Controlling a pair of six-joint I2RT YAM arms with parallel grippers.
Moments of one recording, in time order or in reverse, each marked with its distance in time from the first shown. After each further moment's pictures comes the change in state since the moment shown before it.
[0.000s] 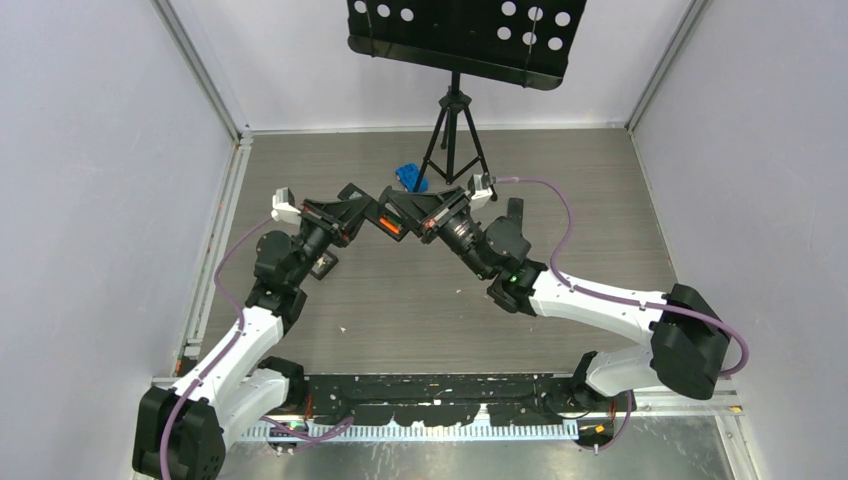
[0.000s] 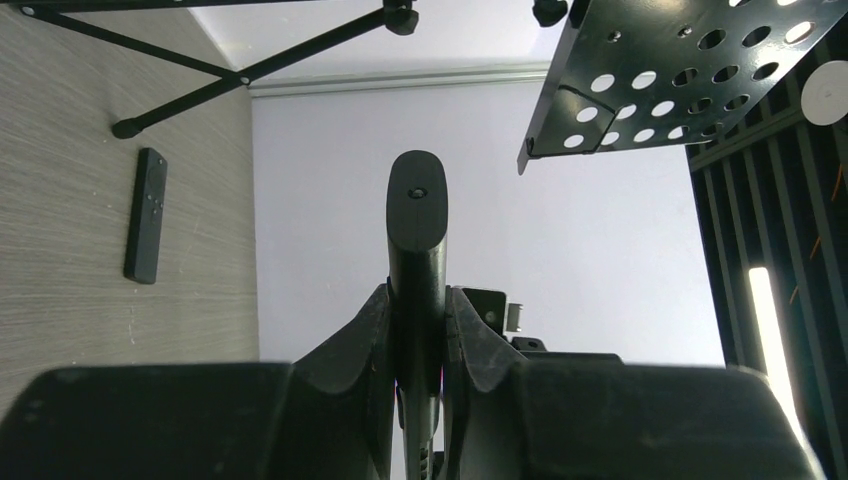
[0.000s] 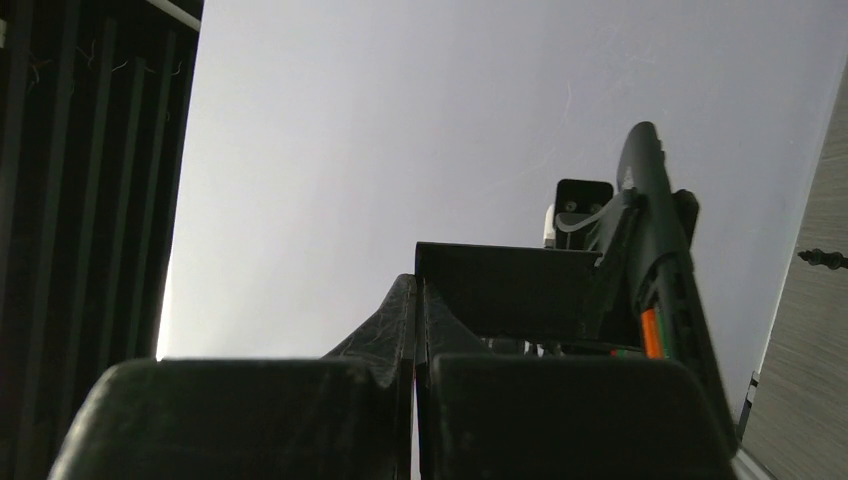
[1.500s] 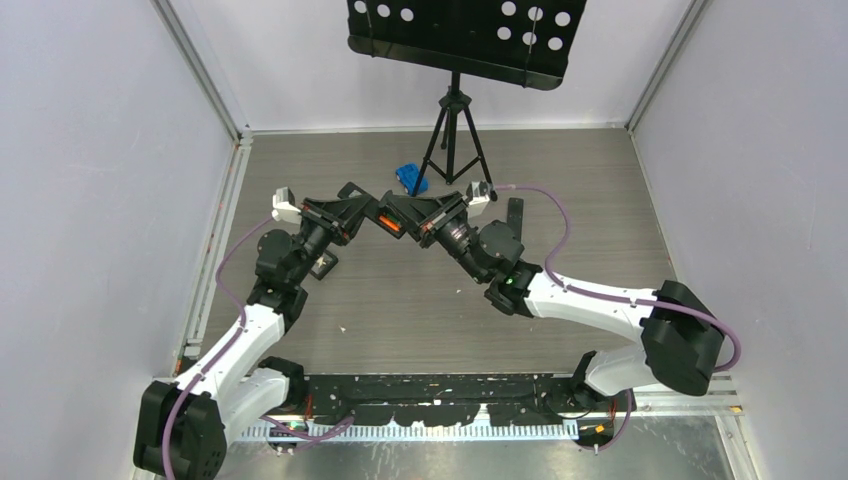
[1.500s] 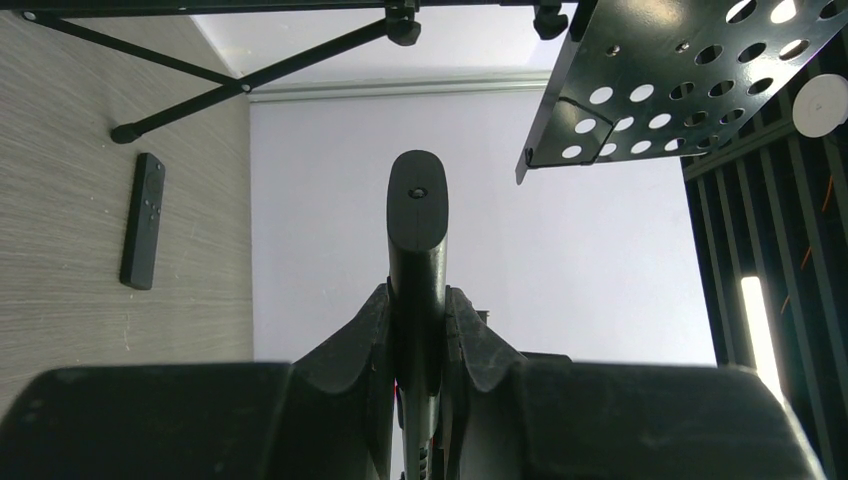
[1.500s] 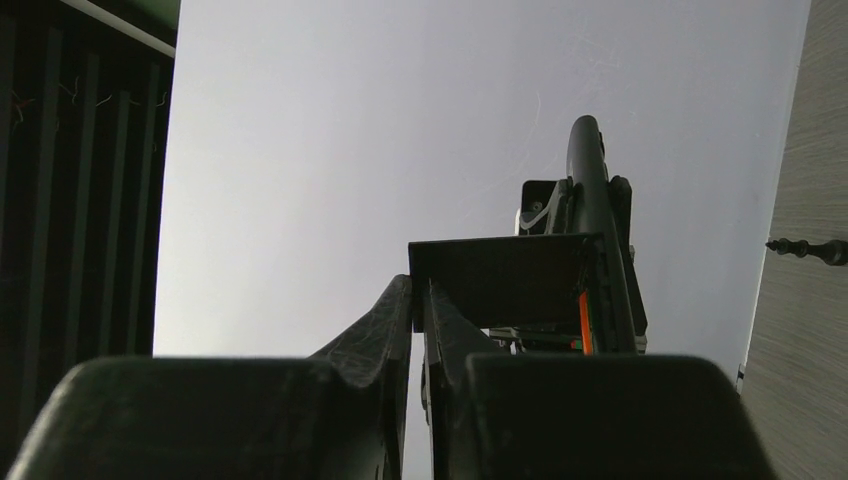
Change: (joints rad) left arm 0.000 0.025 0.000 0.034 -0.003 -0.019; right arm 0.000 0.048 -0.023 0.006 0.039 0.056
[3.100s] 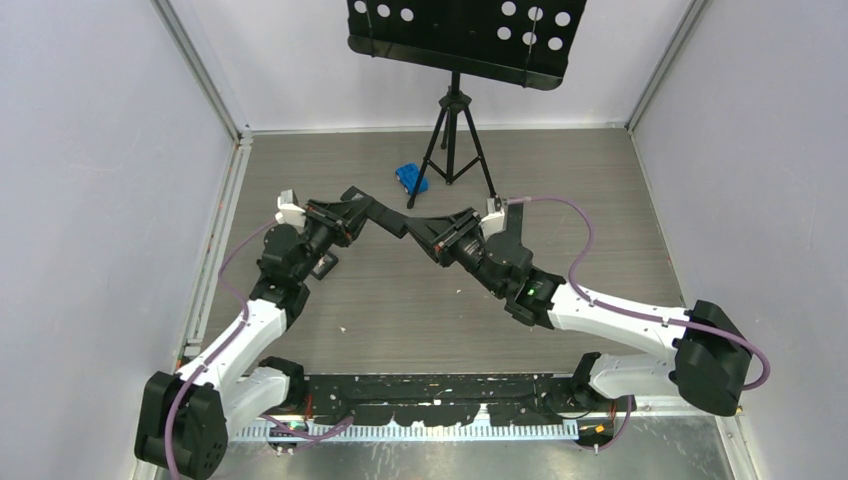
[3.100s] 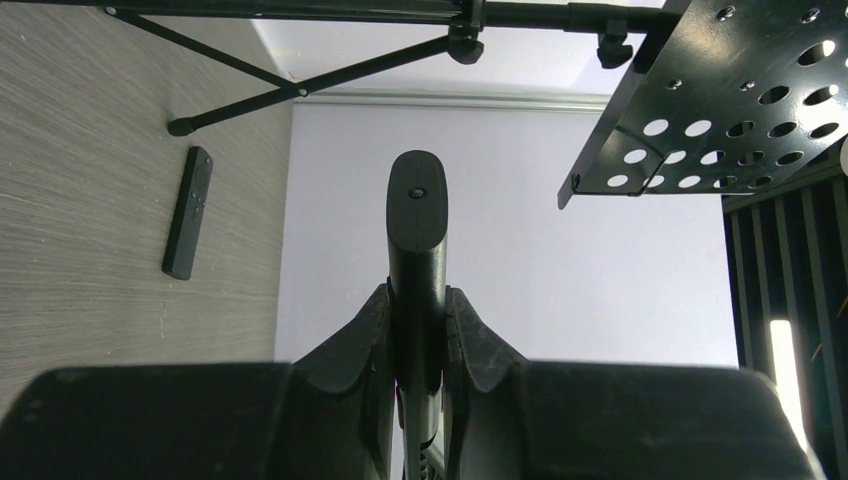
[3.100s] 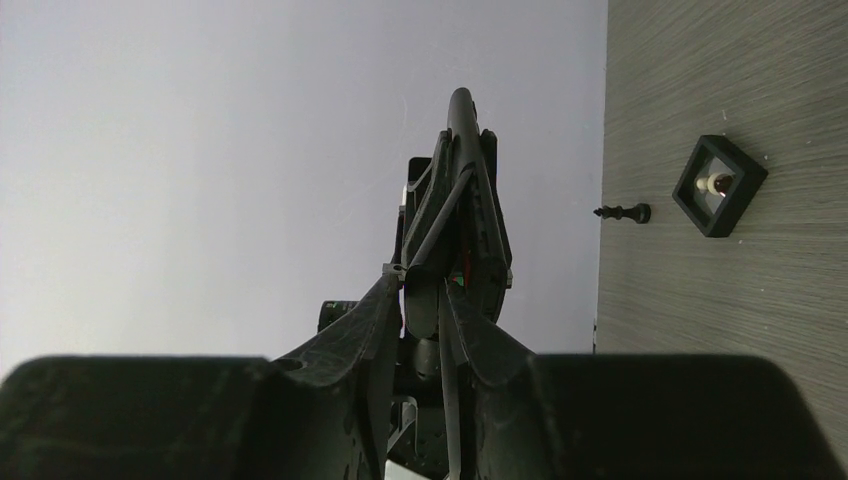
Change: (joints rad) left arm 0.000 0.040 0.014 -0.074 -0.023 0.000; right arm 0.003 -0.161 -0.099 -0.297 0.039 -0.051
